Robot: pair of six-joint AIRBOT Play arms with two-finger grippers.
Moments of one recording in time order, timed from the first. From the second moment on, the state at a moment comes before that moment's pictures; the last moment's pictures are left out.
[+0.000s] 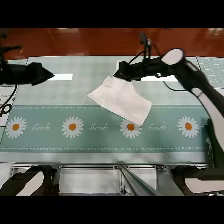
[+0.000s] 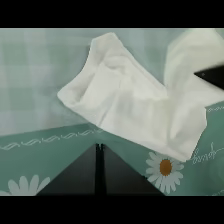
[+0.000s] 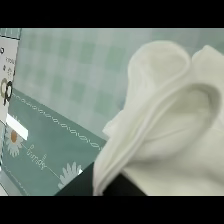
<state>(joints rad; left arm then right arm) 0.12 -0.95 1.09 0.90 -1.19 -1.36 0.35 -1.60 1.44 -0.64 0.89 1.40</state>
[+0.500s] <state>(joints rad) 0.15 -0.84 0.82 0.88 -1.09 -1.35 0.38 -1.82 1.52 -0.54 0.88 1.40</state>
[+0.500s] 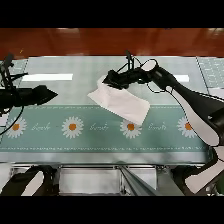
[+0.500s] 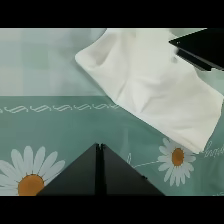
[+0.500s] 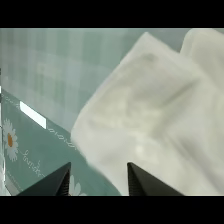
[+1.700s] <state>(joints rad) 0.15 -0.84 0.74 0.87 -1.03 -1.36 -0.23 -1.26 0.53 -0.54 0.94 1.22</state>
